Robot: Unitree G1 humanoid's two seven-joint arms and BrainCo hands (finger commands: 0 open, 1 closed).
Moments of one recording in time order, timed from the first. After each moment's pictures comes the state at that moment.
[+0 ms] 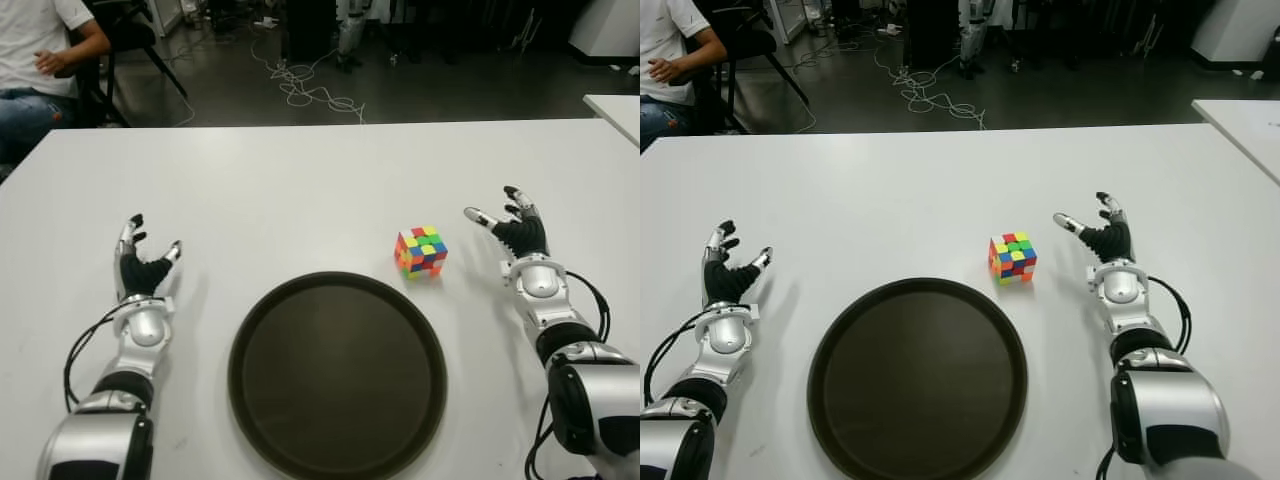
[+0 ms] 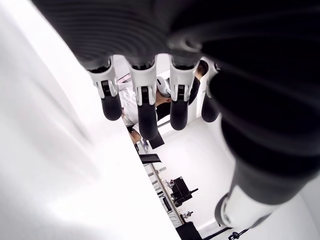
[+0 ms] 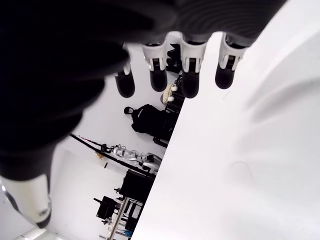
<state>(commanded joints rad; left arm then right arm) -0.51 0.26 0.07 1.23 0.20 -0.57 0.50 -0.70 -0.28 -0.10 1.29 -0.13 -0.42 -0.19</state>
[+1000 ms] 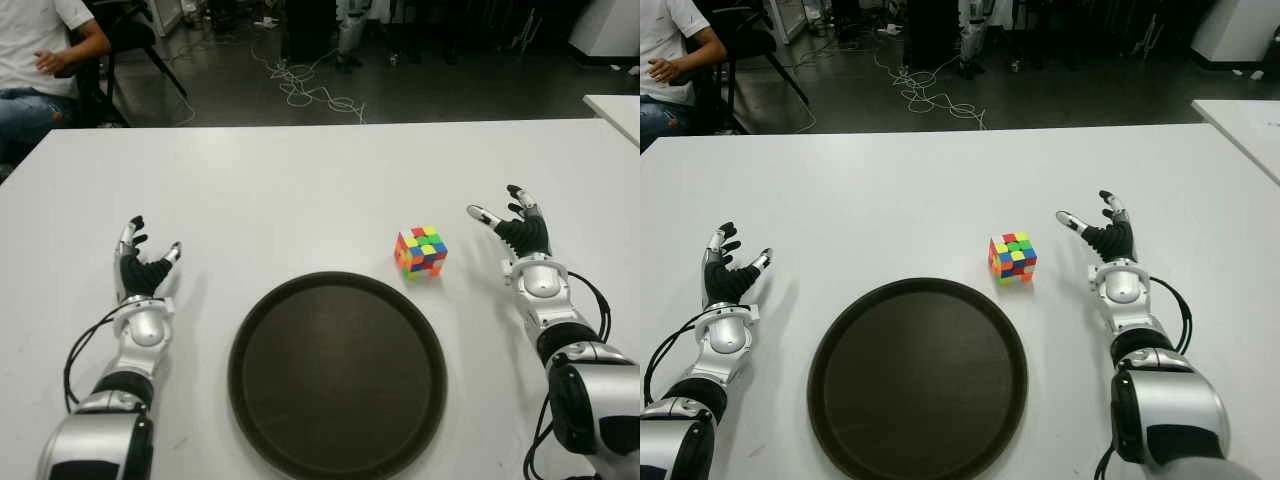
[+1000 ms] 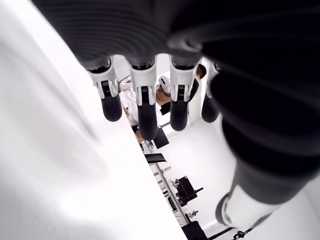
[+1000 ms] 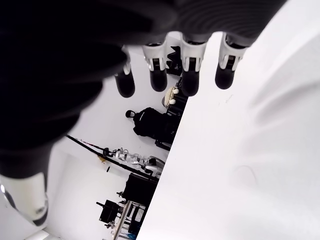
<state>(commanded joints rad) -0.51 0.26 0.06 1.23 0.21 -0.57 0.52 -0.69 -0.28 -0.12 1.29 -0.12 -0.43 -0.19</state>
